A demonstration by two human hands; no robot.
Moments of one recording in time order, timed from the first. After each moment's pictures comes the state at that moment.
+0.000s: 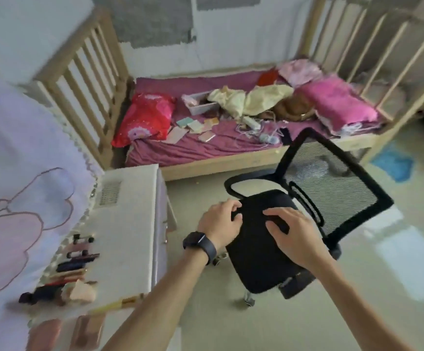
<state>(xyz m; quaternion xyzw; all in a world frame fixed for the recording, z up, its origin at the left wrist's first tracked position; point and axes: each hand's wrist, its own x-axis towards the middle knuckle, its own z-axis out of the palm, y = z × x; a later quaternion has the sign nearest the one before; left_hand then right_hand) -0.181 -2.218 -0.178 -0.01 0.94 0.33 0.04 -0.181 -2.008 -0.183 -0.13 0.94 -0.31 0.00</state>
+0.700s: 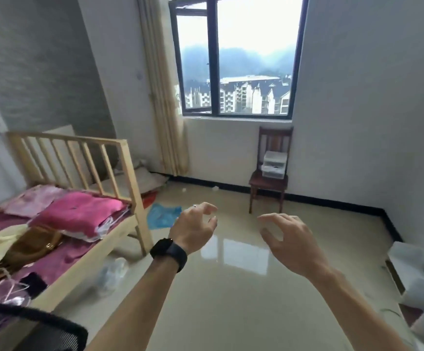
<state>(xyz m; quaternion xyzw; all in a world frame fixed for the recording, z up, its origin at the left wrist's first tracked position) -0.219 -1.512 -0.012 0.46 0.83 0.32 0.05 -0.014 -1.378 -0.037 0.29 0.89 -0.21 -0.28</state>
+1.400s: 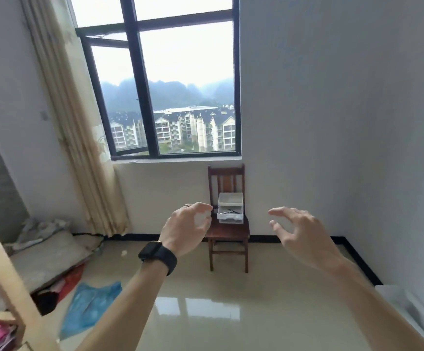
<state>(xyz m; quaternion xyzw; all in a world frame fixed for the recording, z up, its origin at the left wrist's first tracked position) -0.413 -1.045 0.055 0.59 0.73 0.36 0.03 -0.151 -0.947 0.034 0.42 0.83 -0.15 -0.34</state>
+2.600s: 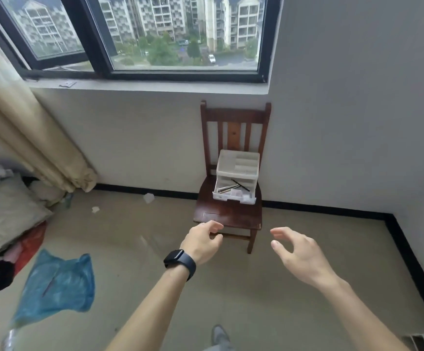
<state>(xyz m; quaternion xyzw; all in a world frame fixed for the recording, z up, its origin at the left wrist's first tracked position) -0.663 -0.387 -0.236 0.47 0.79 0.24 0.31 -0.407 -0.305 -0.203 0.50 0.79 -0.35 -0.10</state>
